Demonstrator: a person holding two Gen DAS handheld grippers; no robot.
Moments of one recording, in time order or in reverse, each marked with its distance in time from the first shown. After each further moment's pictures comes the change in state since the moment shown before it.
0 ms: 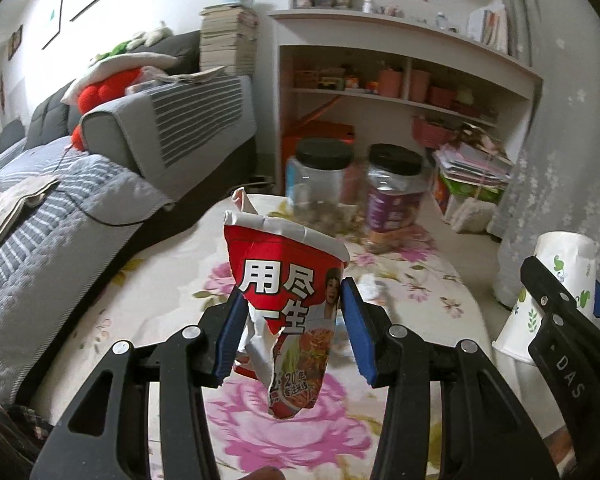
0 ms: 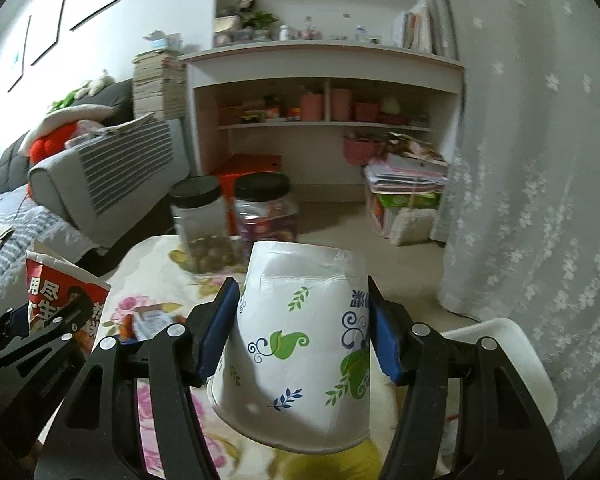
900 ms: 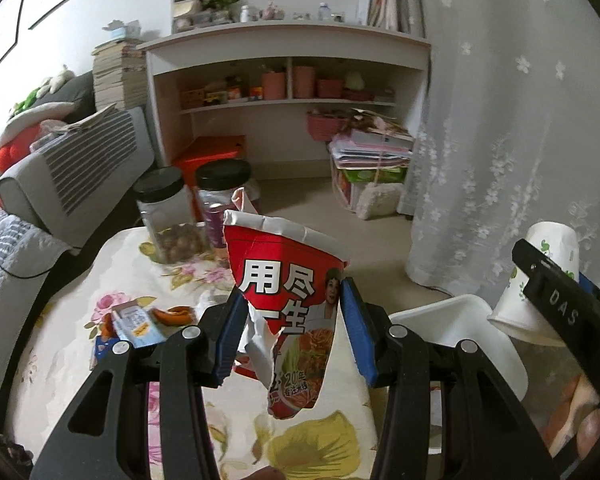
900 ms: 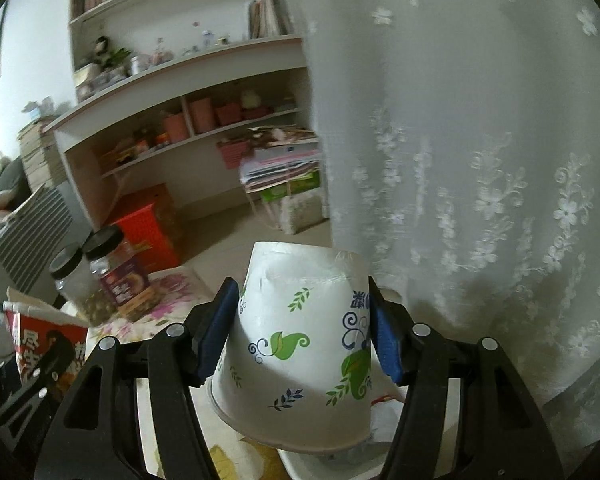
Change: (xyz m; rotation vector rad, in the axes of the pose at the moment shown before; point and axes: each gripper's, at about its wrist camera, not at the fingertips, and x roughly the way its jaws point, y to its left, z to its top) left arm -0.028 -0.167 0.002 0.192 -0.024 -0.223; right arm -0.017 -0.184 0.003 0.324 0.023 -0.250
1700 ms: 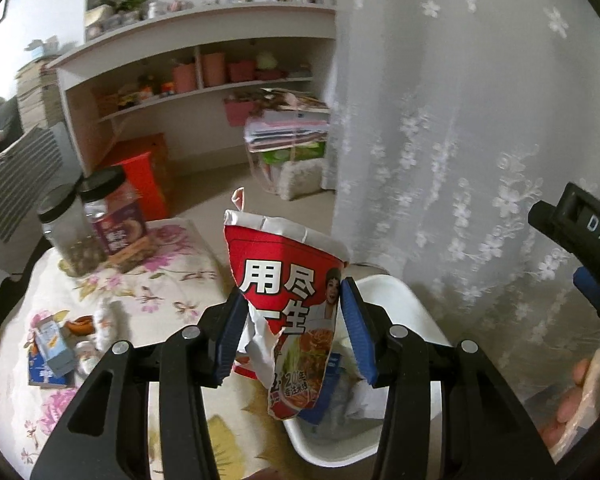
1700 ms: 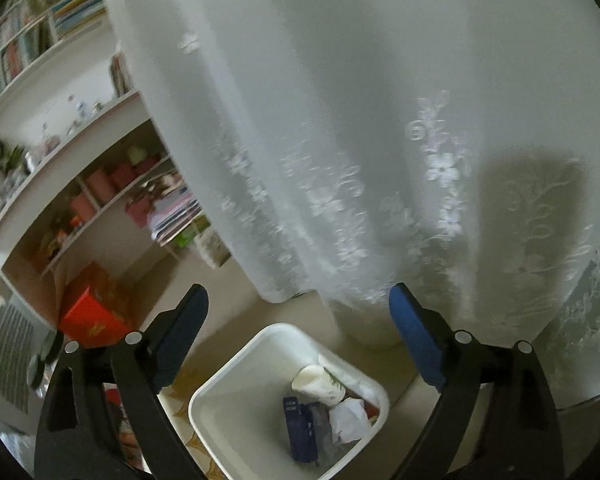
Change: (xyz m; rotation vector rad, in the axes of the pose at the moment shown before) left arm 0.022 -0.130 -0.003 0.136 0.069 -0.190; right arm -0.014 -0.132 0.017 0.380 -0.033 -0.206
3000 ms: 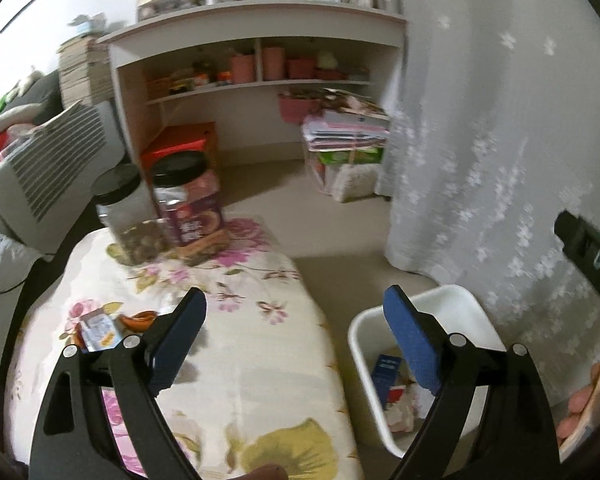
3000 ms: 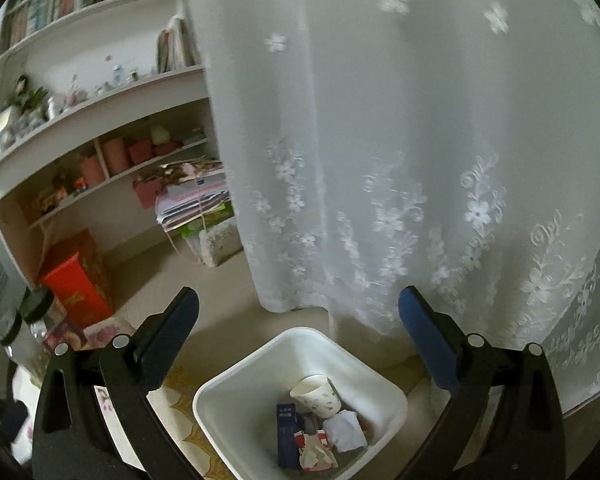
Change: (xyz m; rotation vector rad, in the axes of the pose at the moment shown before) left arm -0.013 0.114 0.002 -0.112 -0.001 0.125; right arm -0.022 0.108 -0.047 -0.288 -0.103 -0.049
